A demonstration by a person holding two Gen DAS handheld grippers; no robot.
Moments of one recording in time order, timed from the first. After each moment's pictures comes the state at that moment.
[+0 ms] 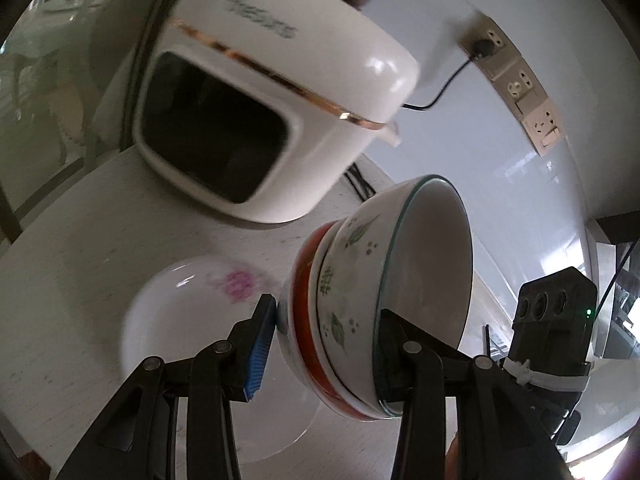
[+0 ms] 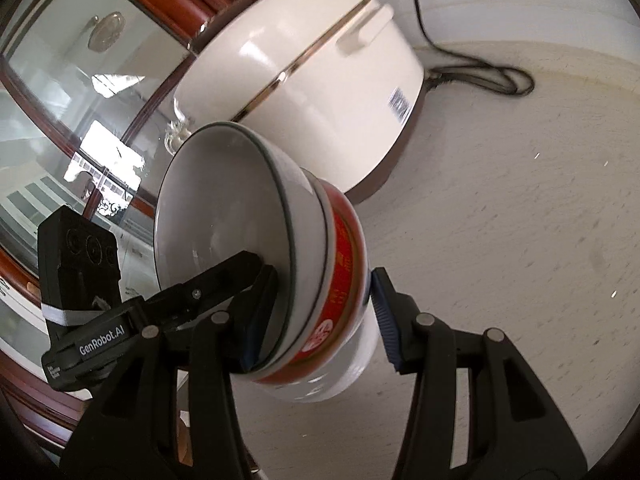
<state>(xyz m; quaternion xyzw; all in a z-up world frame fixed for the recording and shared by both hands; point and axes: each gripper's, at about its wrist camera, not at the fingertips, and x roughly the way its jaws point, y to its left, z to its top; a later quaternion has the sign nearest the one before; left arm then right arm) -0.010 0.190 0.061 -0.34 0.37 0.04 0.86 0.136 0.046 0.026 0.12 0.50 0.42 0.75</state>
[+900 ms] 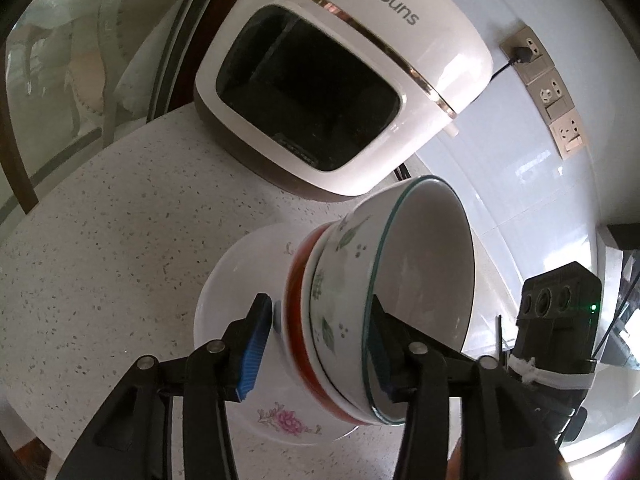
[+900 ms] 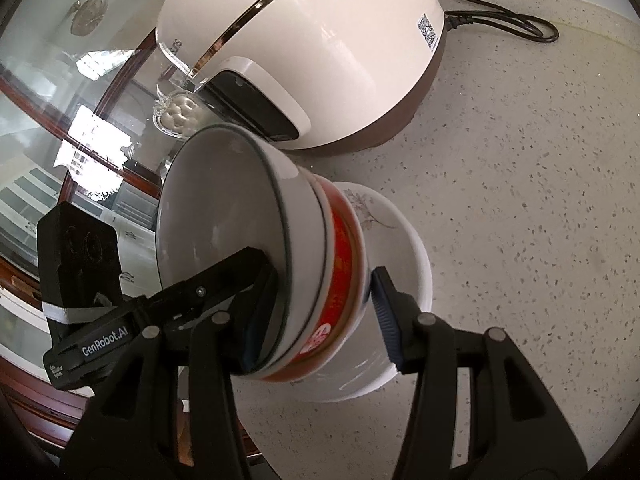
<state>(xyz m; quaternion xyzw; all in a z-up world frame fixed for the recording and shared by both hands) -0.030 0.223 0.036 -0.35 0.40 0.04 0.85 0.114 0.084 0.000 0.09 0.53 0.42 0.73</state>
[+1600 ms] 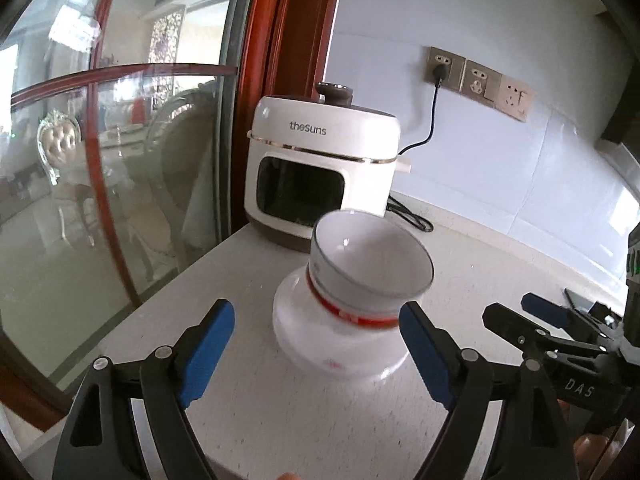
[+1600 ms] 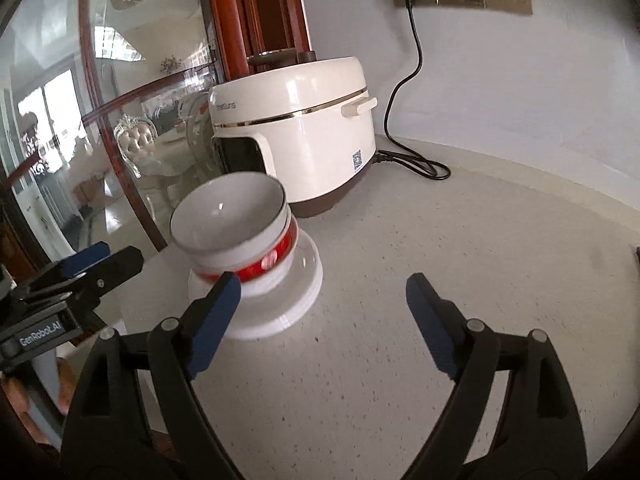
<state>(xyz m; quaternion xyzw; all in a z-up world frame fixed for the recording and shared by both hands) -0.141 0.145 0.088 -0.12 0.26 0.18 0.94 -0.002 0.005 0.060 -0.03 0.31 0.31 0.90</state>
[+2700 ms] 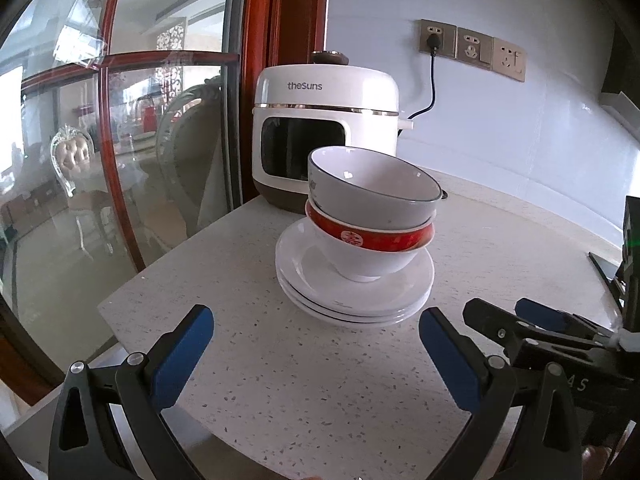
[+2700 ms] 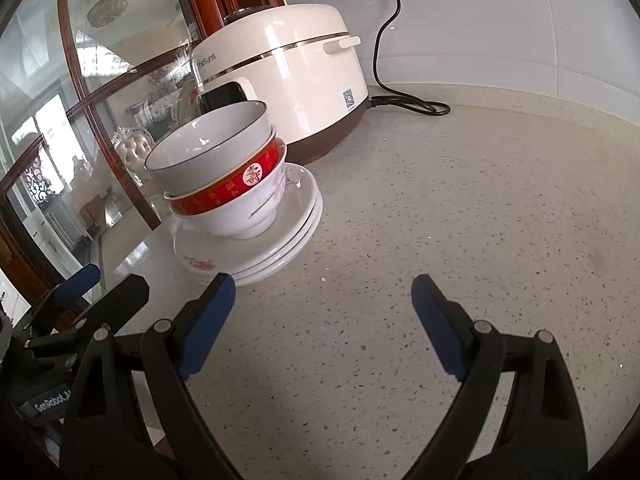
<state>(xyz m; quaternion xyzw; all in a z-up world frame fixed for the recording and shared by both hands) -0.157 0.115 0.031 -0.08 0.26 0.21 0.94 -0.004 0.006 -0.012 0.02 0.35 0.31 0.88</state>
